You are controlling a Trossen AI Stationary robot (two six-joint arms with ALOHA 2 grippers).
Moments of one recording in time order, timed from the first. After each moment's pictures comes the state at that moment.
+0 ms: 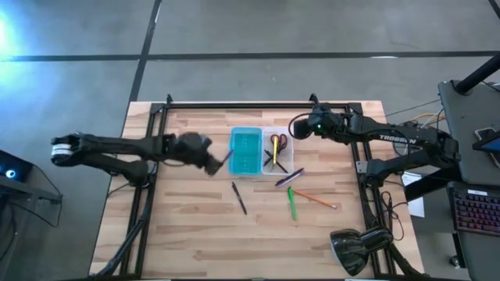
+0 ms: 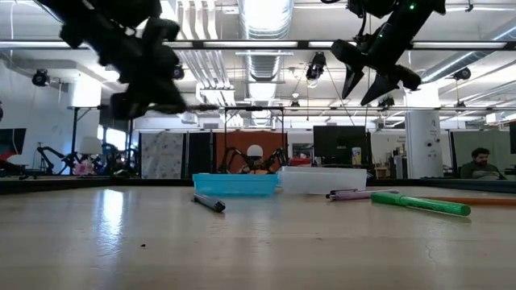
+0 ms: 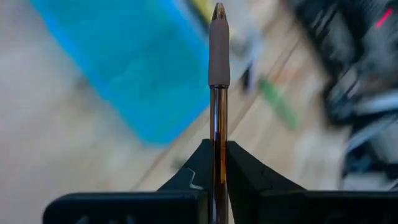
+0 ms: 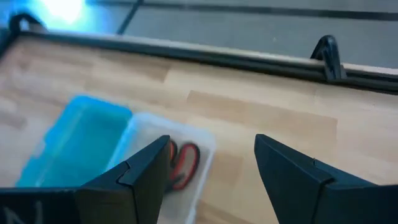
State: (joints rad) left arm 0.16 1.05 0.63 -0.22 0.08 -0.84; right arm -0.31 1.19 0.94 -0.61 0.51 0.87
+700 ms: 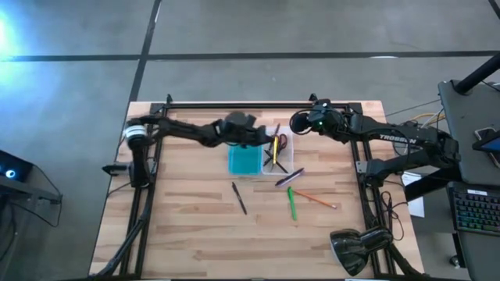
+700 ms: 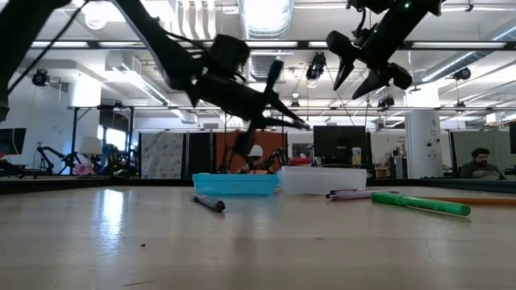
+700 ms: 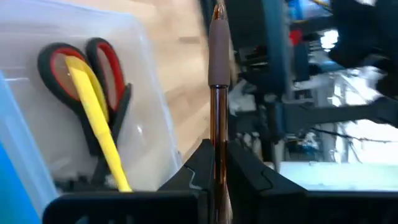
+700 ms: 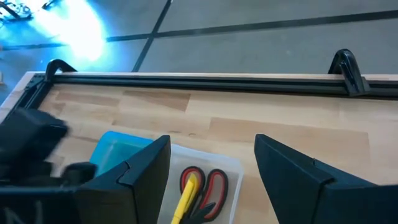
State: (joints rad) left arm 0.34 1.87 1.07 0.49 0.25 -1.21; right arm -0.32 1.19 0.94 -0.50 0.52 0.92
